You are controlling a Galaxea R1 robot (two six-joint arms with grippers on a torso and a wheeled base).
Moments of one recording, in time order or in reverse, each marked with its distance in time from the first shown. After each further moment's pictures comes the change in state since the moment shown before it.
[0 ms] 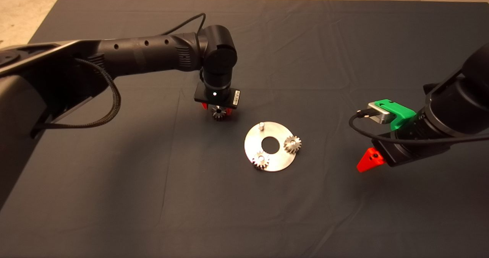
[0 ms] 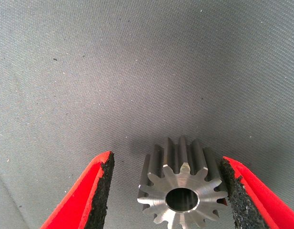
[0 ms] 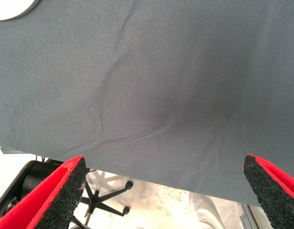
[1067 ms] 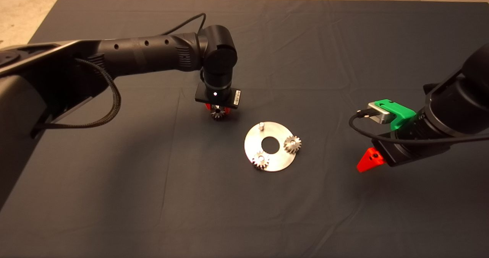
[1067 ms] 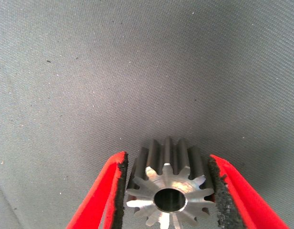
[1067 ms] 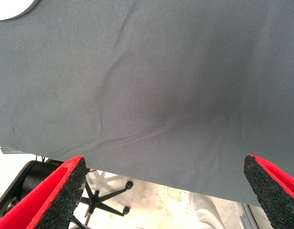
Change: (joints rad) left arm 0.000 0.000 0.000 0.000 -0.010 0.000; right arm 0.000 0.000 0.000 0.000 0.000 0.000
